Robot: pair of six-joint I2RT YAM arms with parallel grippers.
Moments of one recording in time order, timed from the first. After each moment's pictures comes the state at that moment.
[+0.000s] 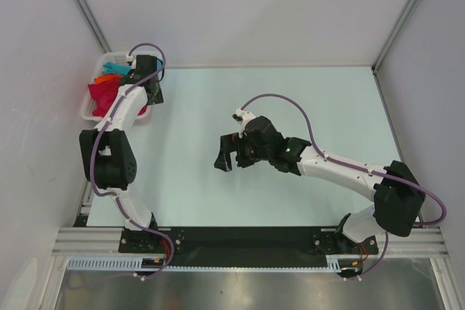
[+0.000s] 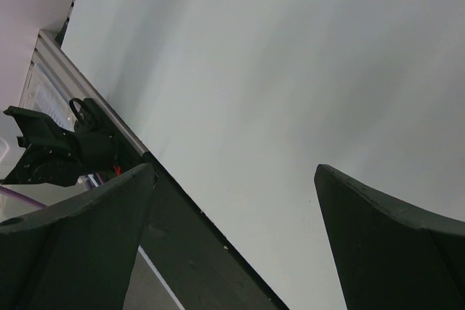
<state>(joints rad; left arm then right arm) -0.04 1.81 1.56 -0.68 -0.53 -0.21 0.93 1.47 1.07 -0.19 -0.15 0.59</state>
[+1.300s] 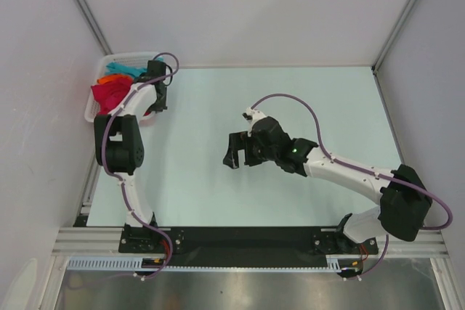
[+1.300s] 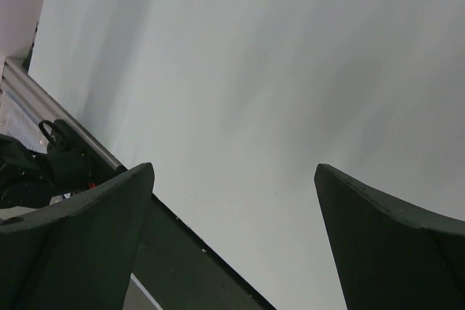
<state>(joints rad) -0.06 2.01 1.63 -0.66 -0.35 0.01 0.90 1.43 1.03 -0.22 -0.07 0.60</state>
